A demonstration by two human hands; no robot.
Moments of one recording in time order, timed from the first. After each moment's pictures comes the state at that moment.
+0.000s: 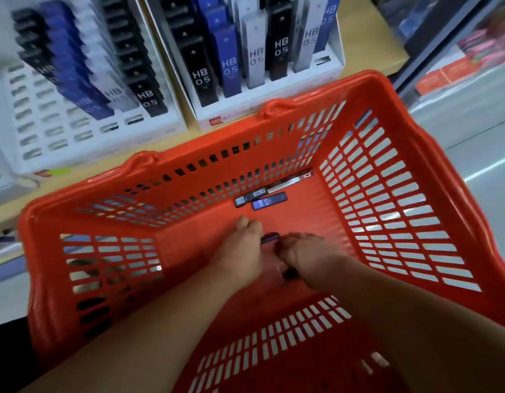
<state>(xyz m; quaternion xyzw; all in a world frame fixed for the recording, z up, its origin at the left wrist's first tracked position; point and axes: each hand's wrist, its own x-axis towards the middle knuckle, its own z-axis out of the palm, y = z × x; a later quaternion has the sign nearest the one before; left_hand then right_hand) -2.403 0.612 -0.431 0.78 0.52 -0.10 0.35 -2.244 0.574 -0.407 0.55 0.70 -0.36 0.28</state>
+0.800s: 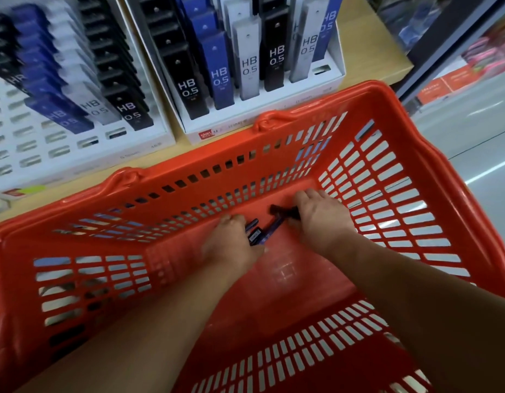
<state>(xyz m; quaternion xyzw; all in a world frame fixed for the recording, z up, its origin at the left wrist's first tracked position) -2.391 0.651 -0.434 0.73 0.60 -0.13 0.31 -2.207 0.629 -0.414 0.73 0.62 -0.23 0.13</state>
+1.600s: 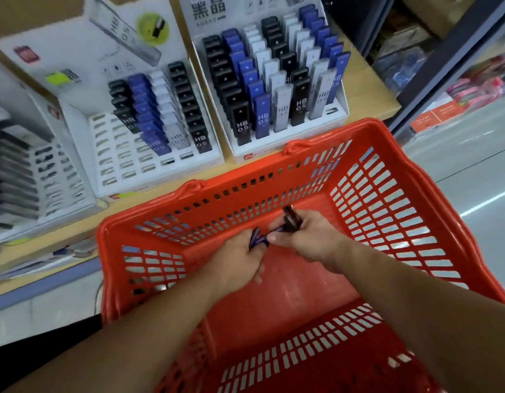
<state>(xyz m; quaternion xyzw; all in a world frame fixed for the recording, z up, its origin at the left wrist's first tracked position) -2.440 0.639 -0.351 0.61 0.55 -0.02 0.57 -2.265 0.616 -0.346 0.69 0.30 -0.60 -0.26</state>
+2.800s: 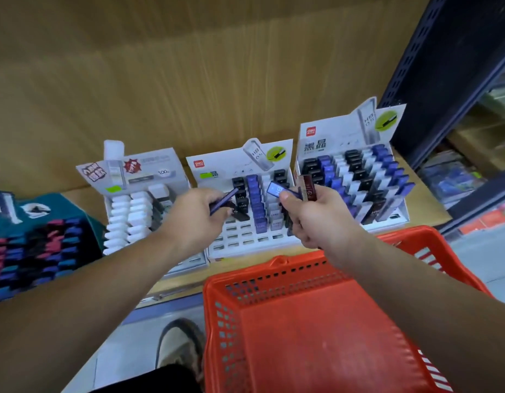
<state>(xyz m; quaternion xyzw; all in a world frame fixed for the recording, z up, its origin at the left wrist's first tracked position) -2.579 0.786 -0.178 0.74 0.59 0.15 0.27 -2.358 0.738 -0.169 0.62 0.37 -0.57 -0.39</state>
